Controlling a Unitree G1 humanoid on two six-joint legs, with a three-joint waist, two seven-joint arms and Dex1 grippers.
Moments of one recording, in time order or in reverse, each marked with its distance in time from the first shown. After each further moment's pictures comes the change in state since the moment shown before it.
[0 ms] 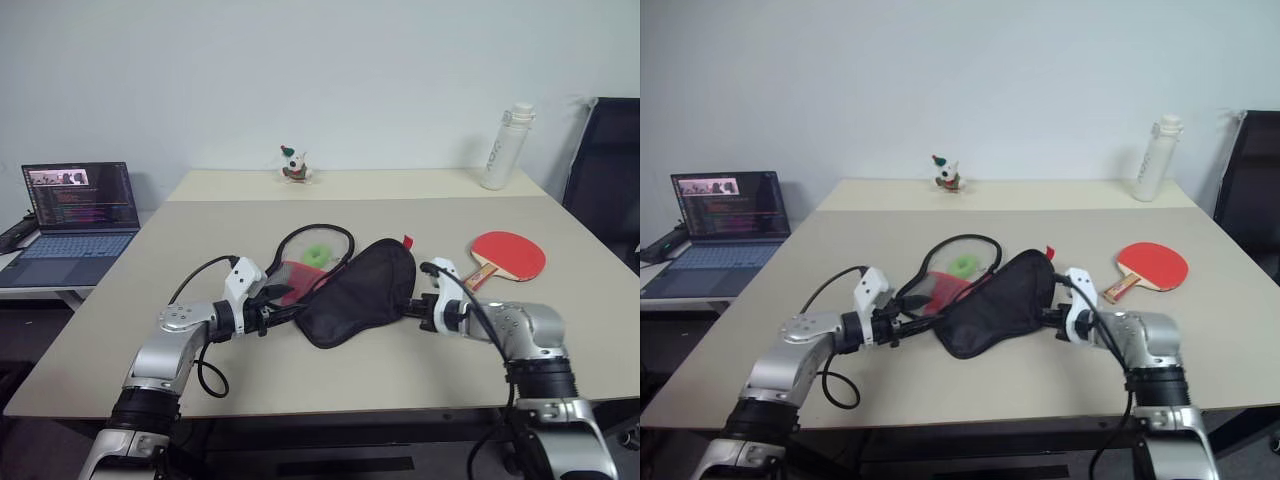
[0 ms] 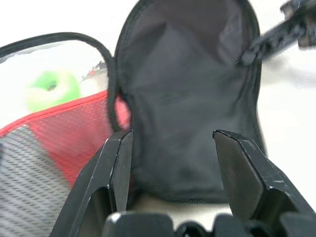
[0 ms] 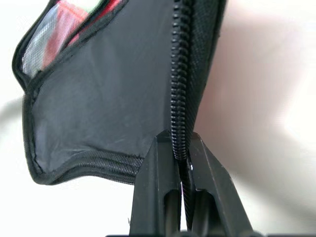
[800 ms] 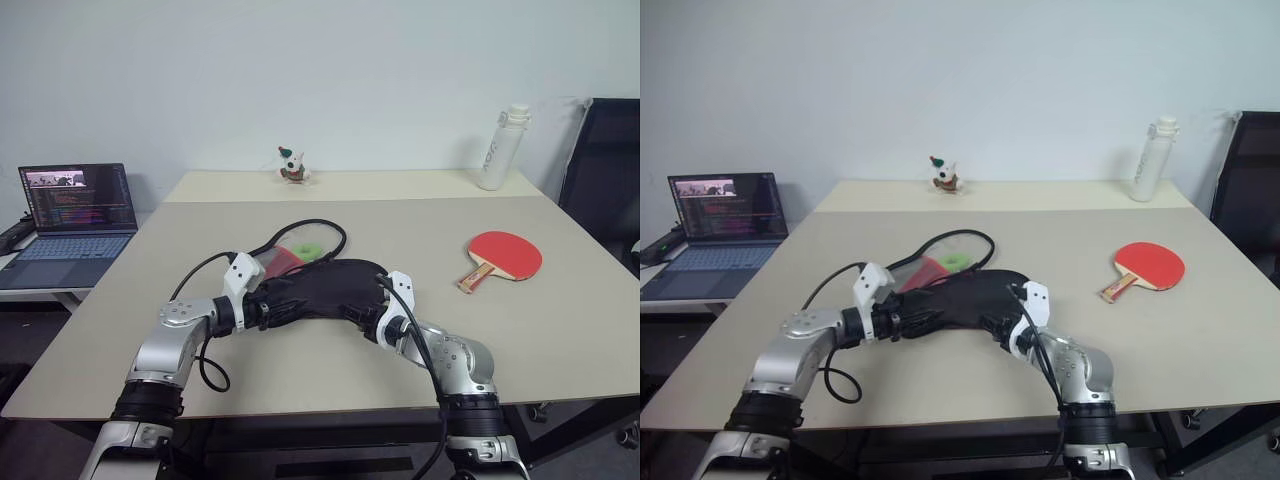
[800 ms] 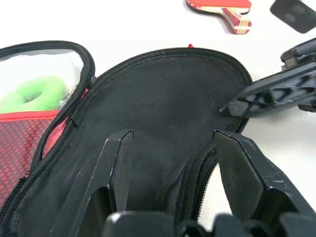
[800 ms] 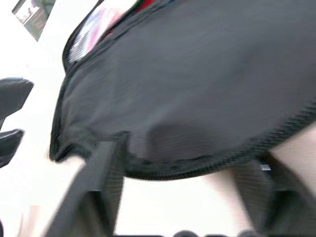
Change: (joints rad) left arm -0.037 -0.011 0.022 0.055 -0.004 -0.003 0.006; right arm 0.151 0.544 -0.101 -0.084 -0.064 -0.220 -0.360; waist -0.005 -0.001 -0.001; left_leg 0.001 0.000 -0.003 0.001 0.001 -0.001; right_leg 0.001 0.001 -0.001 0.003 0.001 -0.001
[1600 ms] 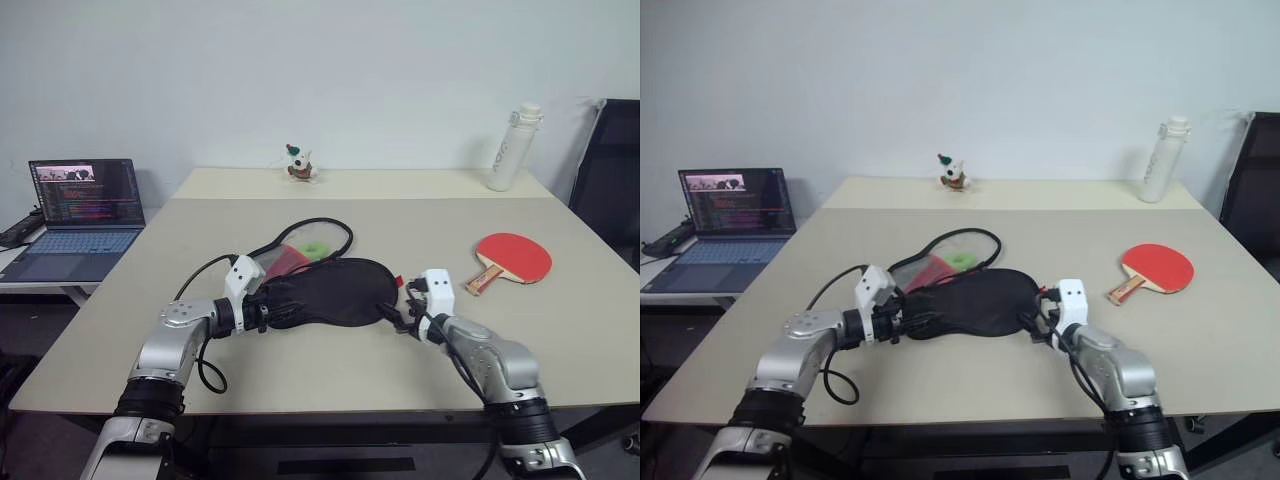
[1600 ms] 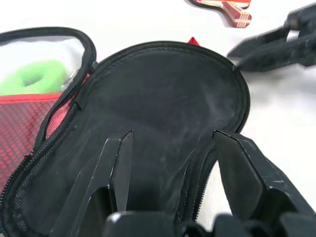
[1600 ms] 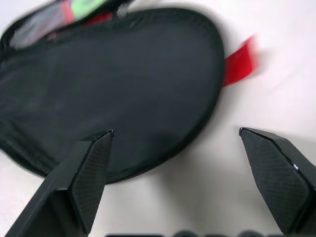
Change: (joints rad) left arm -0.010 -0.001 -0.001 0.056 0.003 -0.037 -0.038; right arm 0.058 -0.291 0.163 -0.047 -0.113 -0.156 0.161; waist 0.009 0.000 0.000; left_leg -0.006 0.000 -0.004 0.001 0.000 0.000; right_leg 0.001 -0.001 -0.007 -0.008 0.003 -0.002
